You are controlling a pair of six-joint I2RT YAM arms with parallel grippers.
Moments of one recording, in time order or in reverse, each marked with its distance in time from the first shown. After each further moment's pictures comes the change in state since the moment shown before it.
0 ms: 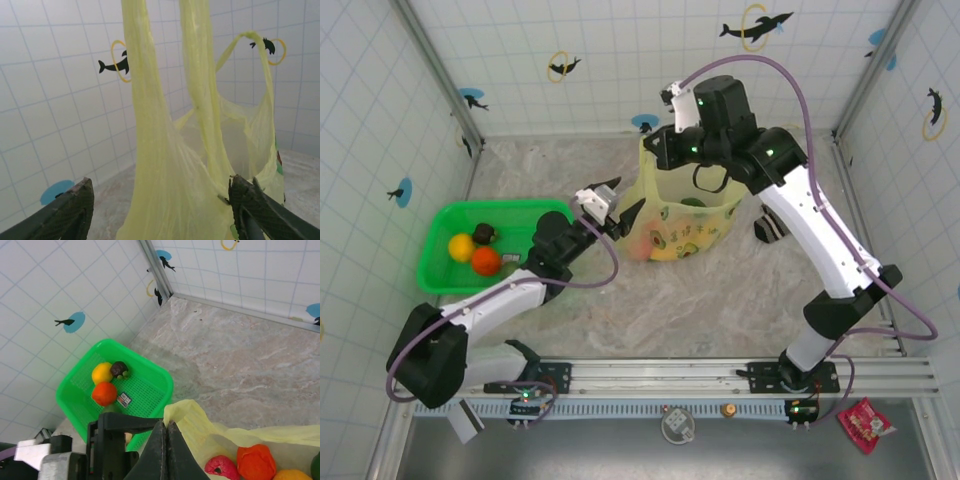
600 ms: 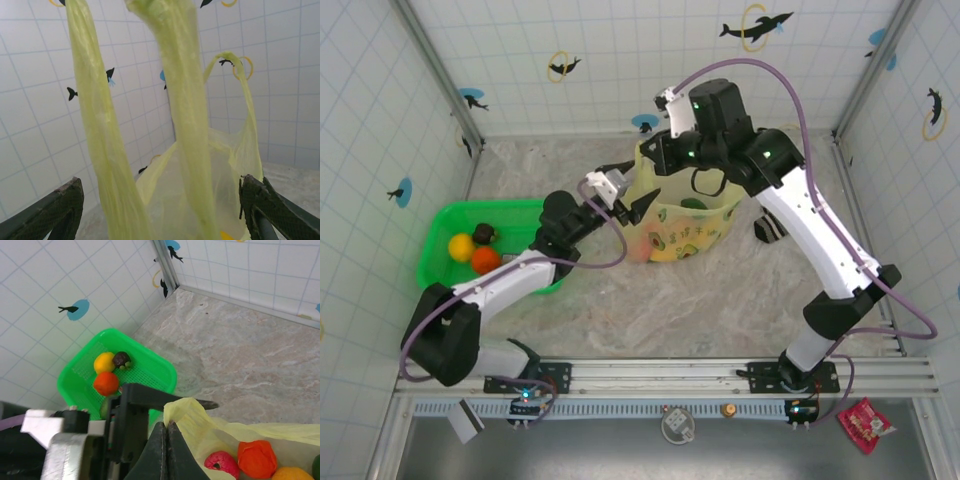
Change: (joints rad) left arm 0.022 0.160 0.180 0.016 0.178 0.004; right arm 0.026 -0.002 -0.005 -0.016 -0.008 -0.036
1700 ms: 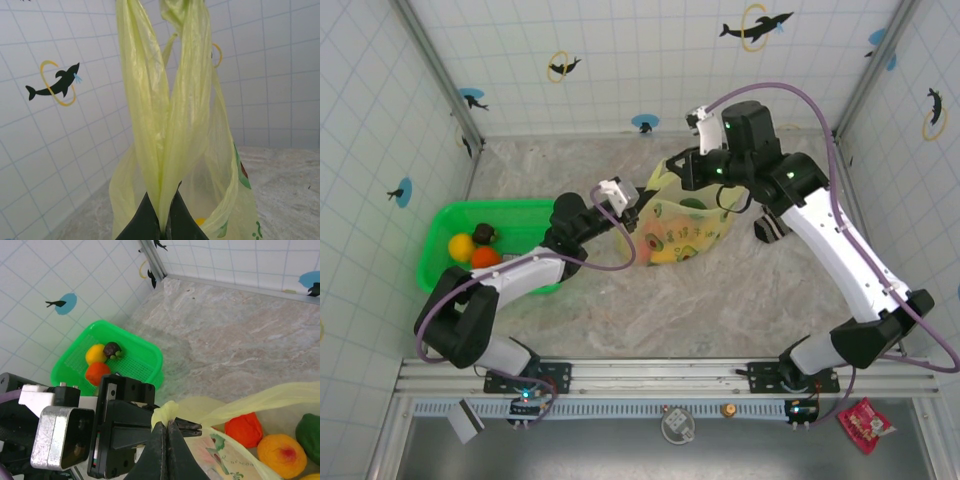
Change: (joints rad) left arm -0.002 0.089 -0.039 0.101 0.119 0.050; right arm -0.112 -0.214 -0.370 0.132 -0.075 0.019
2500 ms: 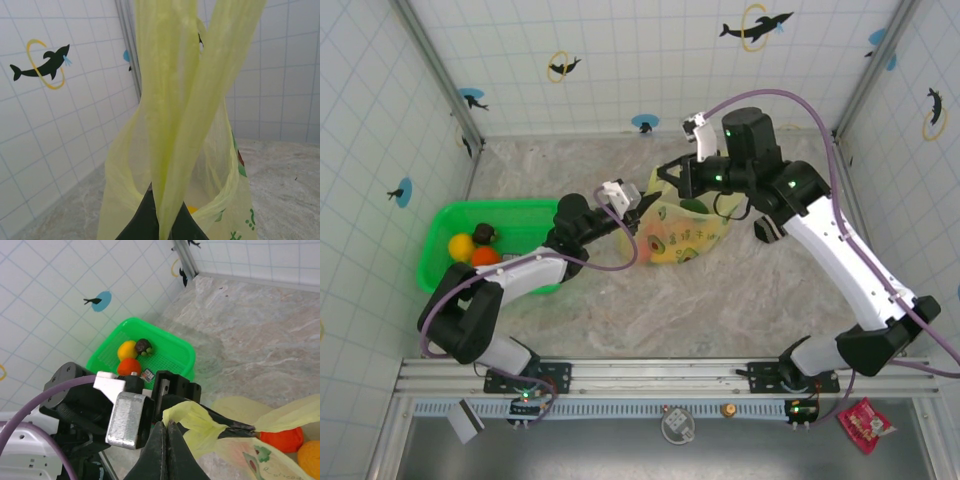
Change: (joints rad) left arm -0.006 0.026 -0.005 -0.006 0.011 -0.034; right arm 0.021 -0.048 -0.050 0.060 -0.088 0.053
